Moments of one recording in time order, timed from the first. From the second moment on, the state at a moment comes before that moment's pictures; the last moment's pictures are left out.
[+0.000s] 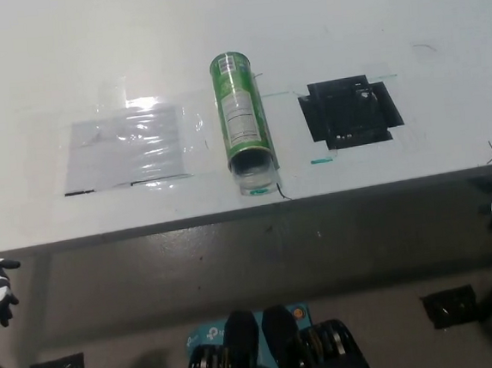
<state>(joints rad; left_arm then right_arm) -0.04 0.40 0.24 -0.07 -0.15 0.22 -0.12 -0.25 -0.16 -0.20 -0.11 0.04 0.38 -0.01</state>
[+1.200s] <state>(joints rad) -0.05 0.41 0.25 -0.09 -0.15 0.24 -0.12 -0.58 -0.20 0.29 0.14 -0.11 0.16 0.14</state>
